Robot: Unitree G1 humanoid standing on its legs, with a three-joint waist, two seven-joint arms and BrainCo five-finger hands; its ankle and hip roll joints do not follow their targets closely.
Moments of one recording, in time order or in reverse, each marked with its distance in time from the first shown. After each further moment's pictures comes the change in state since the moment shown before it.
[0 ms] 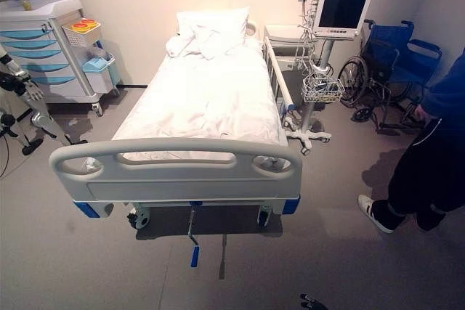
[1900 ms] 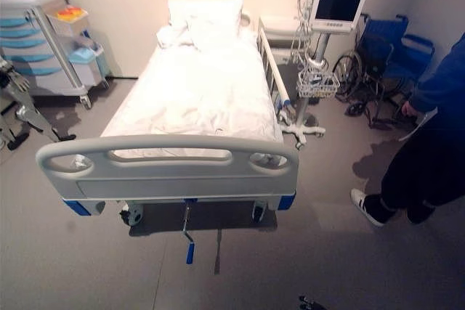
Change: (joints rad) left arm -0.069 0.062 0.037 0.049 -0.007 0.013 0.029; right arm -0.026 -0.011 0.022 -0.050 -0.019 0.001 0.001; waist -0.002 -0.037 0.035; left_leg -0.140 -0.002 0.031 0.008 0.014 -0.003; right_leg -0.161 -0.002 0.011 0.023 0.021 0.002
